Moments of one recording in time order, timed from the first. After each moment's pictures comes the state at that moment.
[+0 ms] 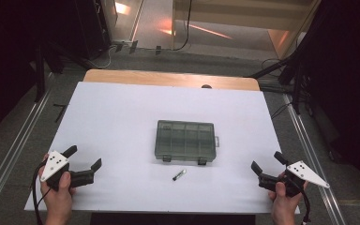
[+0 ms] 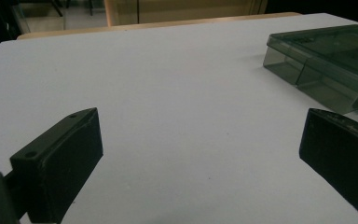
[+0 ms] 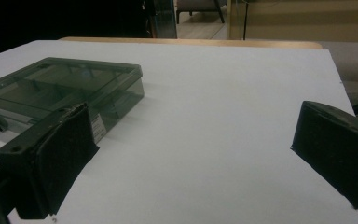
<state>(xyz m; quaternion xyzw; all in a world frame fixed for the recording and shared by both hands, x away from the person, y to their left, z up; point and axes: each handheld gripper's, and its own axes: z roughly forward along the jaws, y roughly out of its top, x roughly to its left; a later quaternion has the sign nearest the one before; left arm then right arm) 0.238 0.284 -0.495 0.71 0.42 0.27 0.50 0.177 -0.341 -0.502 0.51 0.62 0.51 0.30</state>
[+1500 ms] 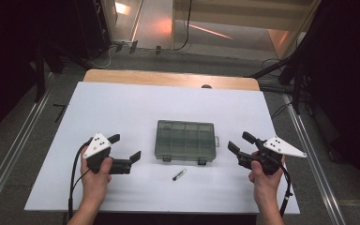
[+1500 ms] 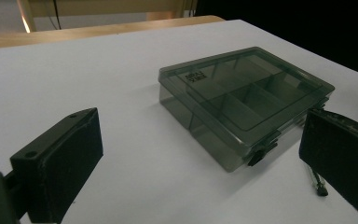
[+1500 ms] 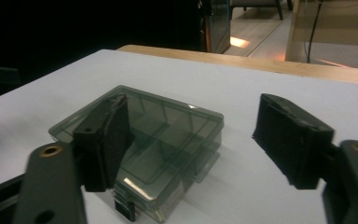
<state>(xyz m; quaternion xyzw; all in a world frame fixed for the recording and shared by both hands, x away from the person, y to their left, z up) 0.270 0.179 -0.463 0.75 0.36 0.17 0.52 0.227 -0.280 -0.451 0.45 0.67 0.55 0.23</state>
